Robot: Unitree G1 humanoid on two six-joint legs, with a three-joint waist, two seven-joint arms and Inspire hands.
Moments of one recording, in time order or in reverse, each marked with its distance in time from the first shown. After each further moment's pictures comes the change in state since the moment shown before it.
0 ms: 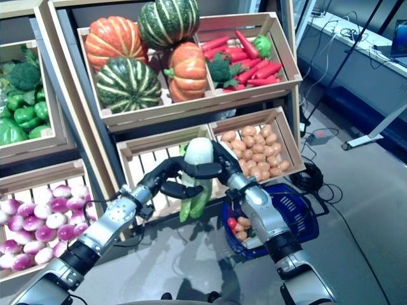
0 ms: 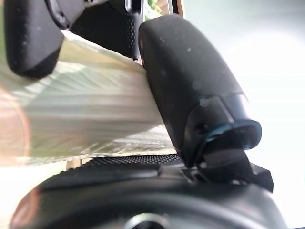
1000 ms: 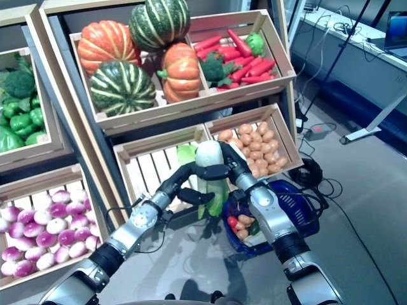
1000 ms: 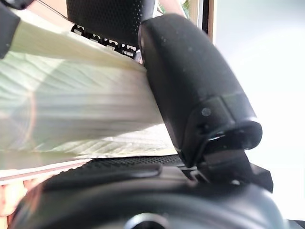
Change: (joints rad) left arm -0.030 -0.204 -0.019 0.226 0.142 -0.077 0.066; right arm 0.013 -0.057 -0.005 0.006 -0.138 0.001 -0.078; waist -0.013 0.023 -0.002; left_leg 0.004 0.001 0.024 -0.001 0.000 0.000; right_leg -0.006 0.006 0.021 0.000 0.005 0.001
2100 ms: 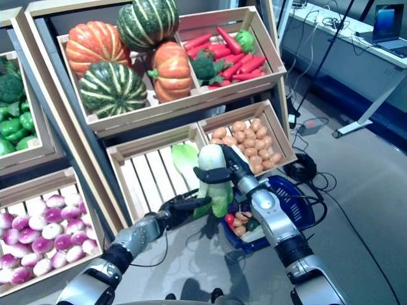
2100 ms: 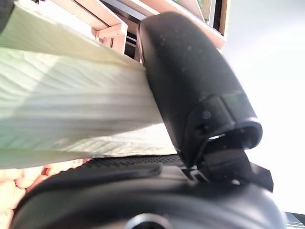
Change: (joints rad) left arm -0.016 -0.124 0.226 0.252 -0.574 0.424 -0.114; right arm 0.027 -0.019 0.007 -0.034 -0.047 0.013 -0.040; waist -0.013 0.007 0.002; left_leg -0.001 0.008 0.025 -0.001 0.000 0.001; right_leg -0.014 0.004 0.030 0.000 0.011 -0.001
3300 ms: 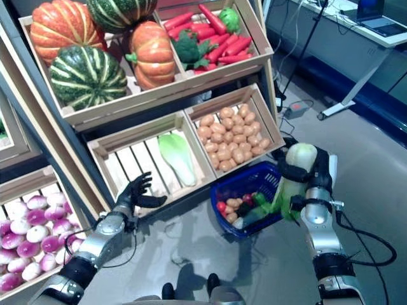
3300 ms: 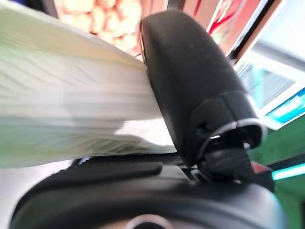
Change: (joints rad) left arm 0.241 0.281 0.003 -0.387 0.272 -0.183 0.268; right arm 0.180 -0.101 -0.352 0.139 -0.096 -0.036 -0.493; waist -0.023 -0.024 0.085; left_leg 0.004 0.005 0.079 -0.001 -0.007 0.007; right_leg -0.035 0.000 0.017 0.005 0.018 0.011
